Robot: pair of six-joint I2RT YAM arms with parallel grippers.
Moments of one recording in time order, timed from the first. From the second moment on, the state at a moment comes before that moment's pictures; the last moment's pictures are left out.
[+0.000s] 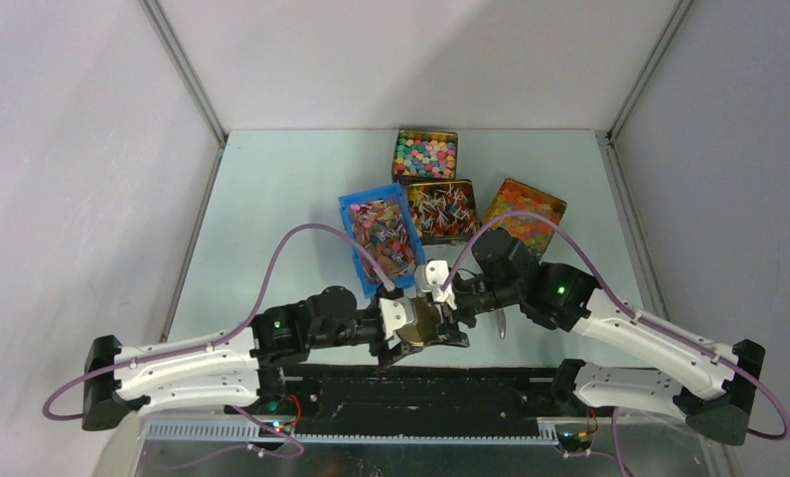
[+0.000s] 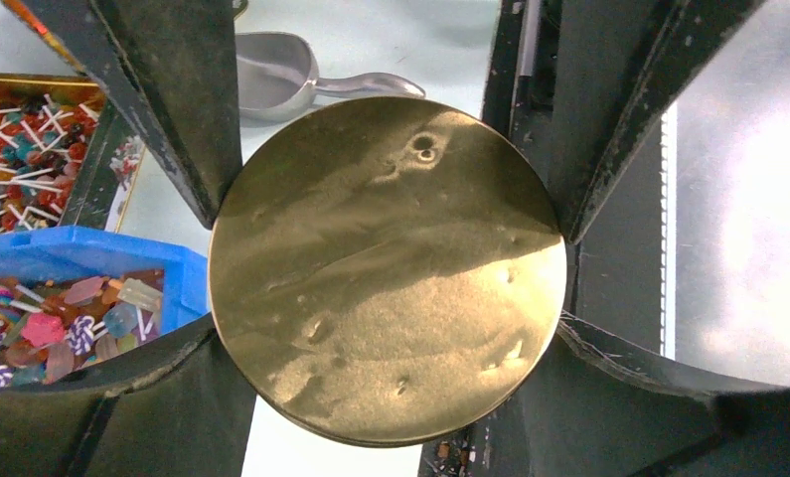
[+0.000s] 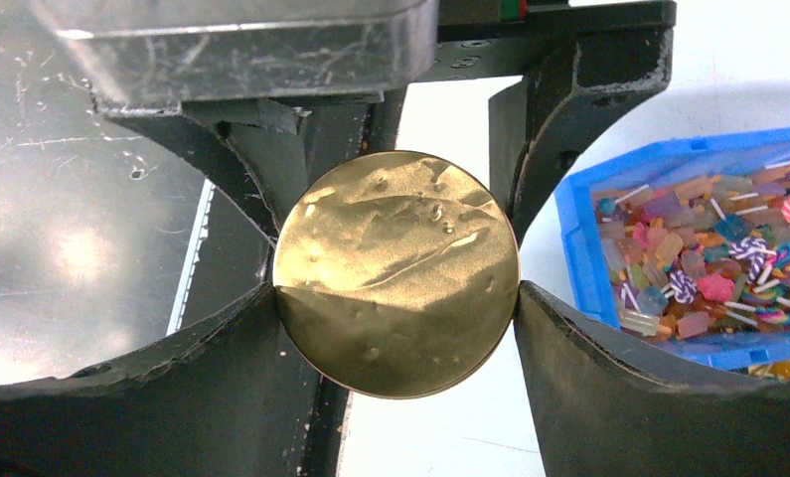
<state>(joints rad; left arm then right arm) -1.23 0.84 0.63 -0.14 0.09 0.13 1.00 1.03 1.00 -0.56 -0.59 -0.42</state>
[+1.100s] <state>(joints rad) -1.23 0.85 0.62 -0.11 -0.05 0.12 1.09 1.04 0.99 -0.51 -0.28 -0.19</state>
